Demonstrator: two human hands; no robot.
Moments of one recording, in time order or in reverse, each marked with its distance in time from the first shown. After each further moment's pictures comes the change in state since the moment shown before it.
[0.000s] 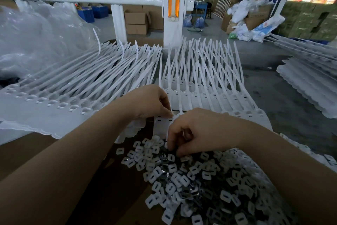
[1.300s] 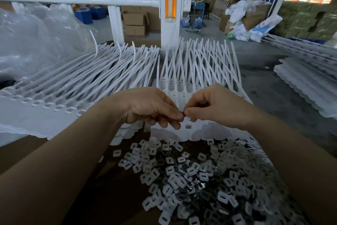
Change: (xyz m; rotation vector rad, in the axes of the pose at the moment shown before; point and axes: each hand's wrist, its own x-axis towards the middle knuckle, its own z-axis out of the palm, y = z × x) left_hand -0.011 0.014 -0.009 -0.495 -0.416 -0.066; right_hand -0.012 0.034 -0.020 0.329 0.381 0.178
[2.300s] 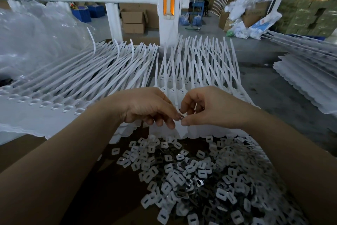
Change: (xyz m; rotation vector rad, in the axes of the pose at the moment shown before) left_hand 0.001 0.000 0.005 0.031 0.031 -0.007; right_hand 0.001 0.000 0.004 -0.071 -0.041 -0.004
